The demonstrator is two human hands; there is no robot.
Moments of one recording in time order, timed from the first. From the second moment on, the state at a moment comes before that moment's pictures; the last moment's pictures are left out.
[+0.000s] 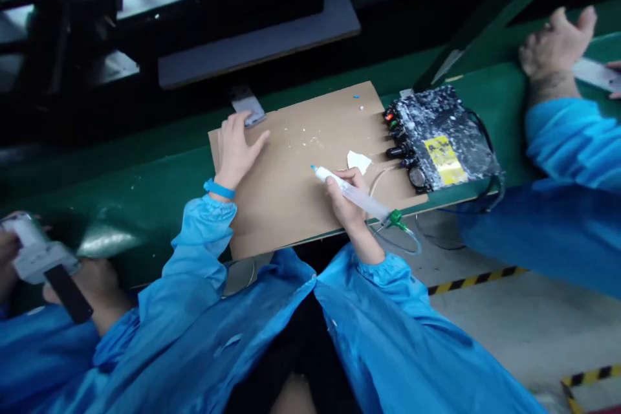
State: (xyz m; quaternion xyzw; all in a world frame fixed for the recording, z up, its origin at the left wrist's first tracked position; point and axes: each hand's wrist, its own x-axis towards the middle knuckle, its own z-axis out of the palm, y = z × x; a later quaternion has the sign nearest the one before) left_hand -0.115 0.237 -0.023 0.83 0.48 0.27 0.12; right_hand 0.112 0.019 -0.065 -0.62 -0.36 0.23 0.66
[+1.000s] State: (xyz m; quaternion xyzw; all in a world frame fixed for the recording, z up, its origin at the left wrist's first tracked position) left_hand 0.005 0.077 -0.039 0.87 0.36 0.18 0.30; right_hand 0.183 -0.050 -0.072 -0.65 -0.49 0.20 0.55
